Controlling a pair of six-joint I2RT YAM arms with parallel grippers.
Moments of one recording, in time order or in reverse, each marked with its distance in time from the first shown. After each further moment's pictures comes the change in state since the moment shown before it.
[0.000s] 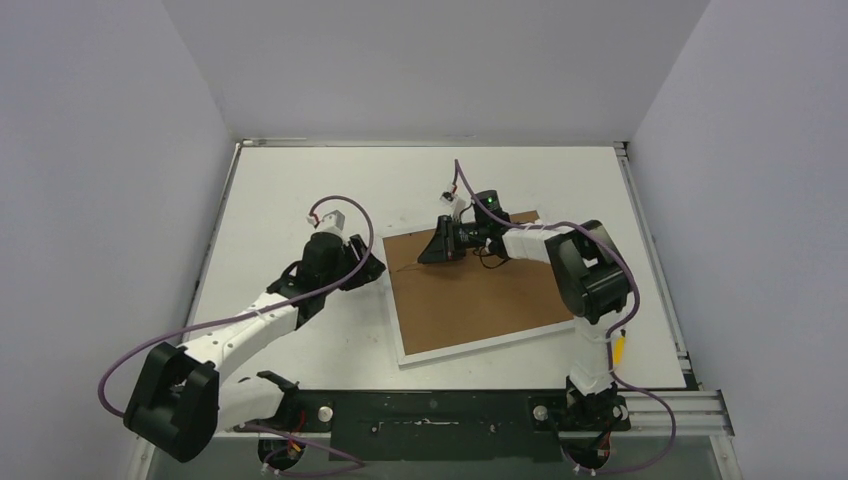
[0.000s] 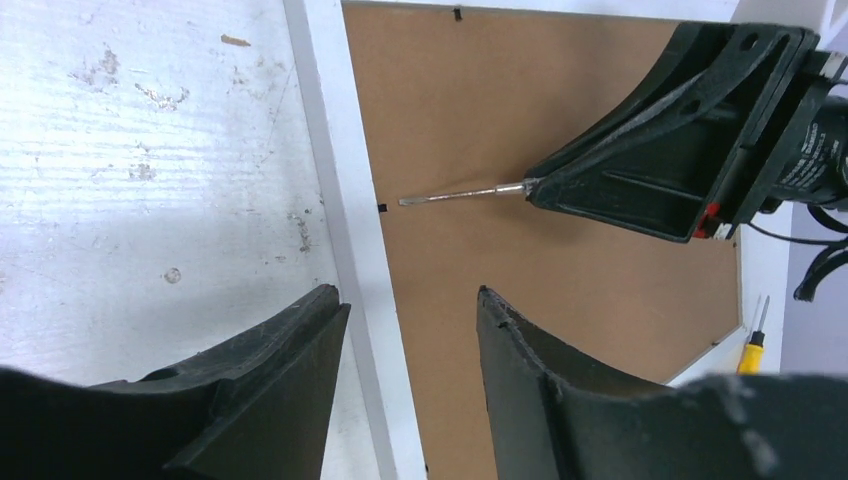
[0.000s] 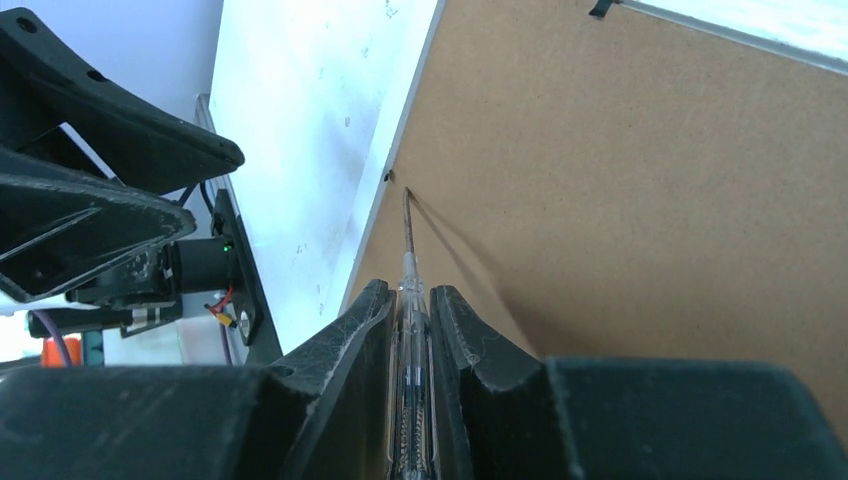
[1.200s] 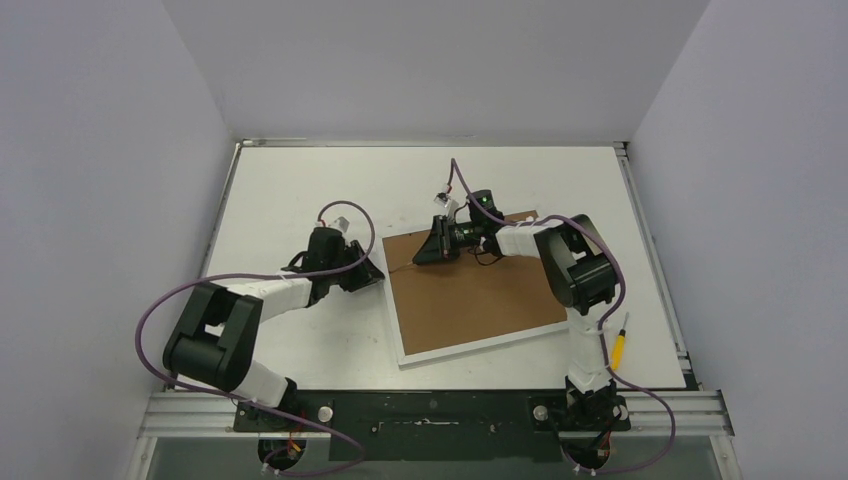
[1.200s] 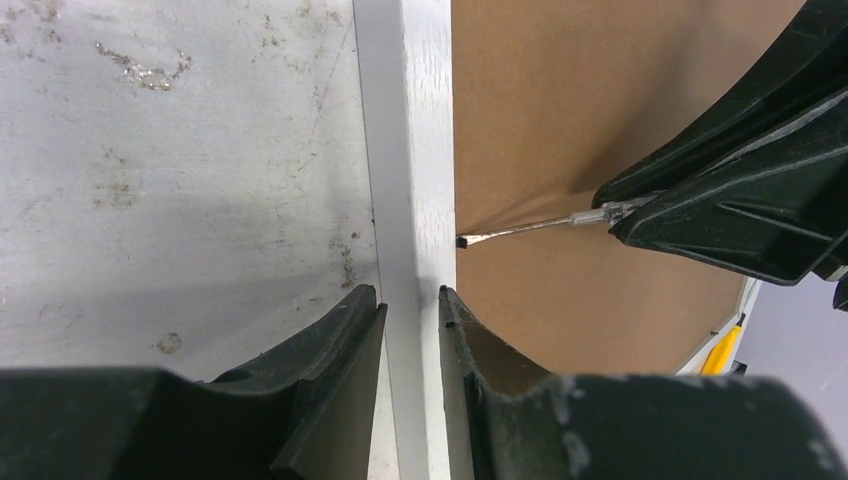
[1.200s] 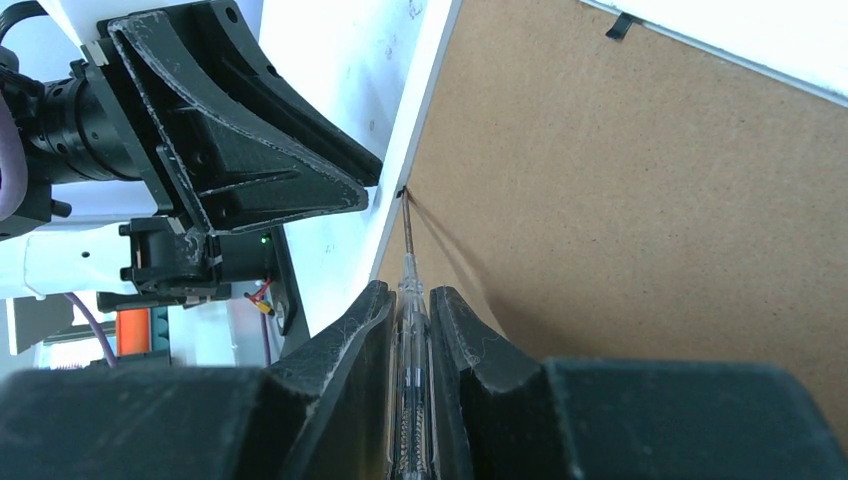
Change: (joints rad) left arm 0.145 0.338 0.016 0.145 0.267 -0.043; right arm 0.001 0.120 0.079 0.047 -0.114 0.080
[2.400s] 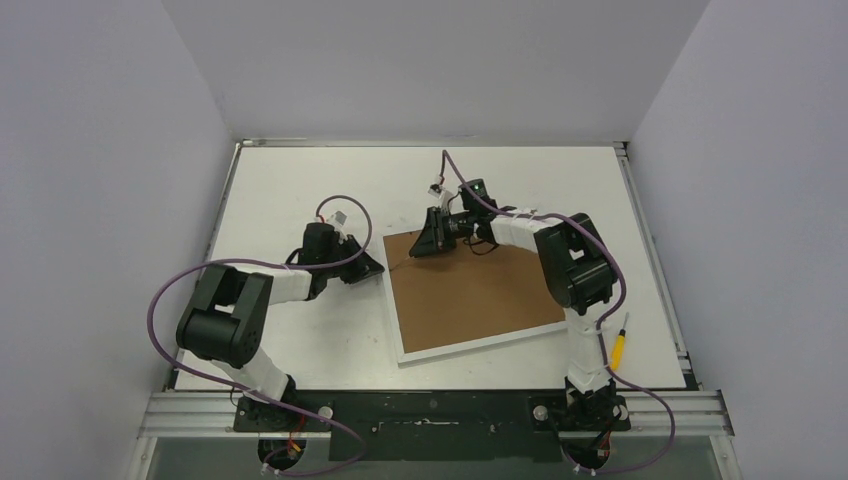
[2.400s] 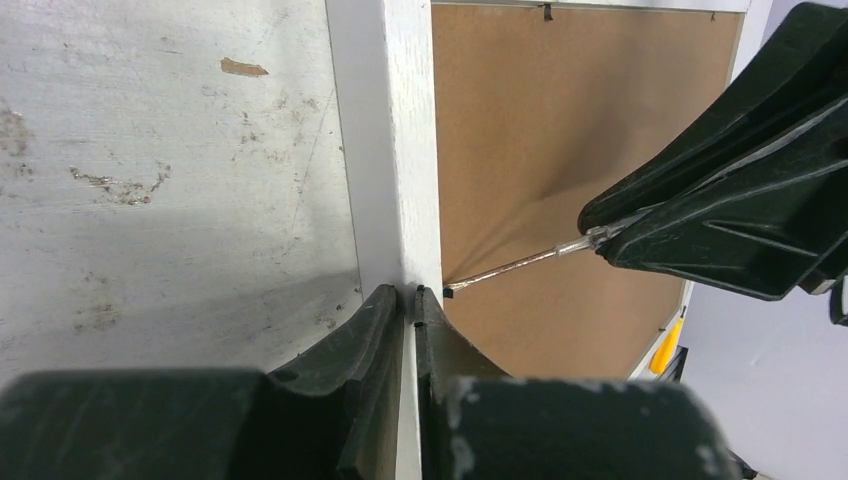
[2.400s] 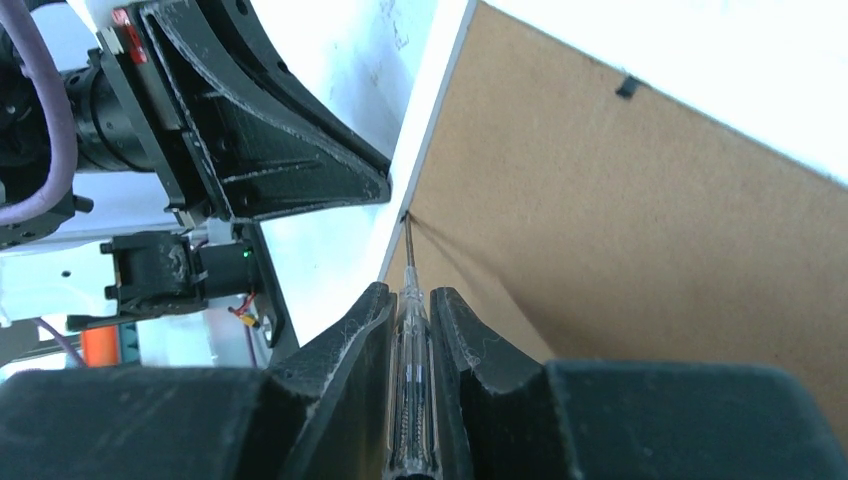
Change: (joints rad) left arm 0.071 0.141 0.016 0.196 0.153 -0.020; right arm 0.014 0.010 0.122 -0.185 0.050 -0.063
